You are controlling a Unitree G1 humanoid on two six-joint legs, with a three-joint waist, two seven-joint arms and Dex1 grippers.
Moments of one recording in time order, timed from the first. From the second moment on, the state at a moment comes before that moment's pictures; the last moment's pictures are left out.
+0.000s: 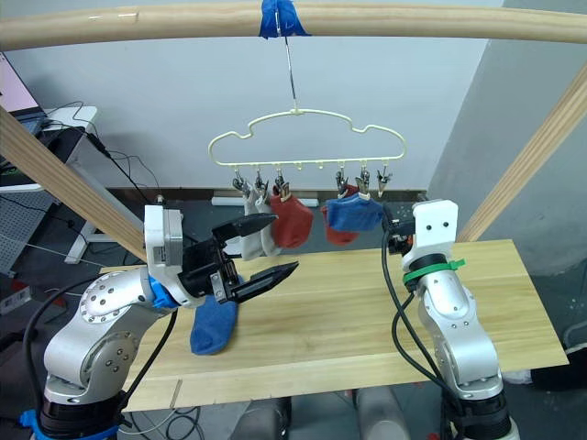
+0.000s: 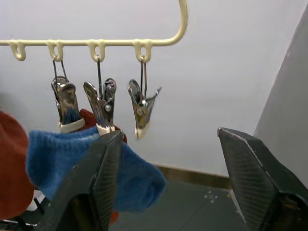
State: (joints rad) left arm -0.19 0.51 0.09 -0.55 -0.61 0.42 -0.83; right arm -0.21 -0.23 0.06 -0.50 0.14 0.44 -0.03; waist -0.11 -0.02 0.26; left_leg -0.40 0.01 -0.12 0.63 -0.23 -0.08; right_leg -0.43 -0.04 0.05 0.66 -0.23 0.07
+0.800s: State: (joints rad) left arm -0.16 0.51 0.06 -0.59 -0.61 0.36 -0.79; right arm -0.31 -0.09 0.07 -0.33 0.03 0.36 -0.02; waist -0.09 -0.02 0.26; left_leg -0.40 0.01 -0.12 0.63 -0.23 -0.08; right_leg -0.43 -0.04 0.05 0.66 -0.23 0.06
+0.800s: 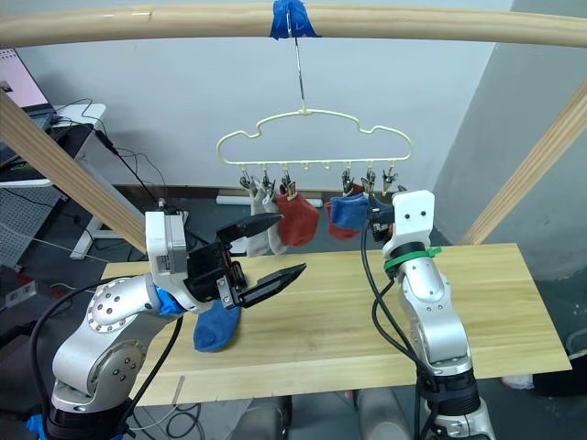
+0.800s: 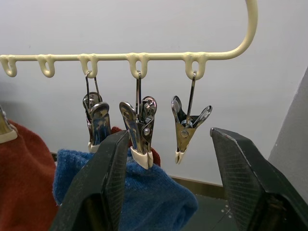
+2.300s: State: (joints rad) left arm -0.20 0.52 0.04 -0.59 -0.61 0.37 -0.74; right arm -0.41 -0.04 0.02 -0.19 -0.06 0.29 -0.07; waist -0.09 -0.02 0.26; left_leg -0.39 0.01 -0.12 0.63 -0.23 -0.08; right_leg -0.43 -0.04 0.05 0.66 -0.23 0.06
